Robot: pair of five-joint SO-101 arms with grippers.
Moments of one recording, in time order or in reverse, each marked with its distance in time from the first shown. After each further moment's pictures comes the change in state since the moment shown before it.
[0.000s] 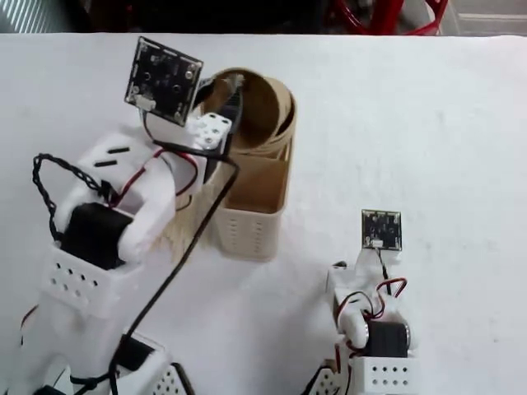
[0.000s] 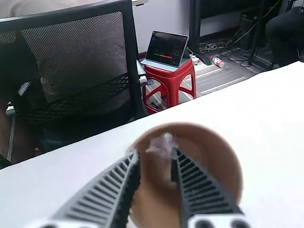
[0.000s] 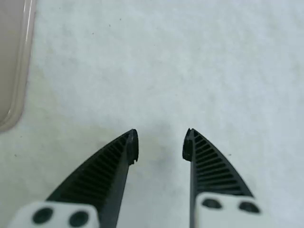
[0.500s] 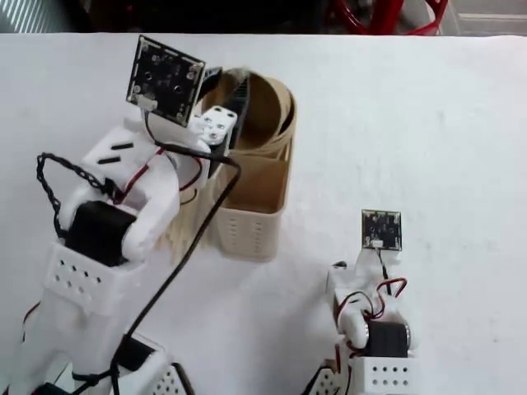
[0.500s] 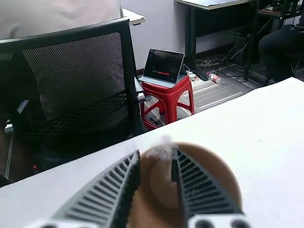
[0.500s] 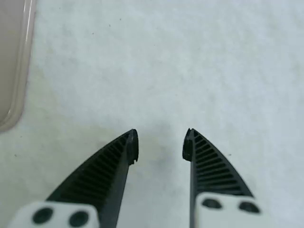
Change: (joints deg) left arm 0.3 1.9 -0.1 -5.4 -1.5; right arm 0.0 0.0 0.0 0.0 0.0
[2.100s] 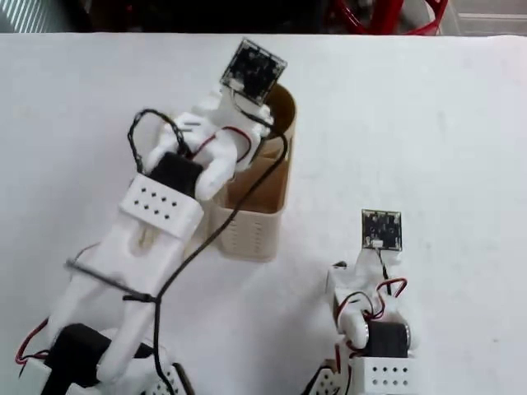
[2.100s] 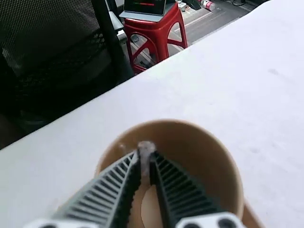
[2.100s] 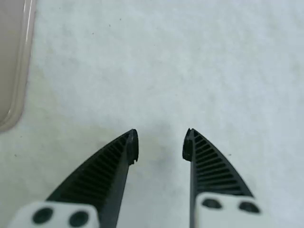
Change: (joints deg) left arm 1.2 20.3 -0.1 -7.6 -4.3; right arm 0.0 0.0 0.0 0.0 0.0
